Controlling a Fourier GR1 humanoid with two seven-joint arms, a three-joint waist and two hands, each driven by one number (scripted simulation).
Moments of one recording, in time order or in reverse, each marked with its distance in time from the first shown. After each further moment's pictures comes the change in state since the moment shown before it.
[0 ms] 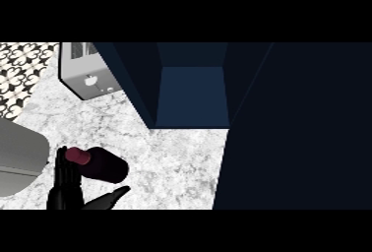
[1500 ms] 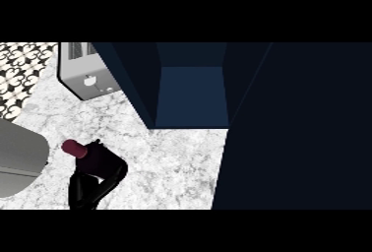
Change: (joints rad) left arm -0.286 0.017 0.159 0.601 0.179 -0.245 -0.313; right arm -0.025 -0.007 0.018 0.000 0.005 -0.035 0.023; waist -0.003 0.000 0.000
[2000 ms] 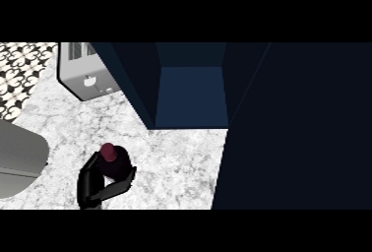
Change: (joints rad) left arm -0.051 0.022 -0.069 0.061 -0.142 0.037 -0.137; right arm 0.022 0.002 0.021 -0.004 0.005 -0.007 -0.011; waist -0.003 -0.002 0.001
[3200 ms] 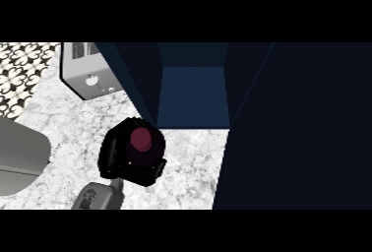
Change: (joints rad) left arm -0.099 -0.033 -0.232 -0.442 -0.053 -0.080 0.267; right arm 0.005 -0.012 -0.047 0.019 -0.027 0.021 -0.017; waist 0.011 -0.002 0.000
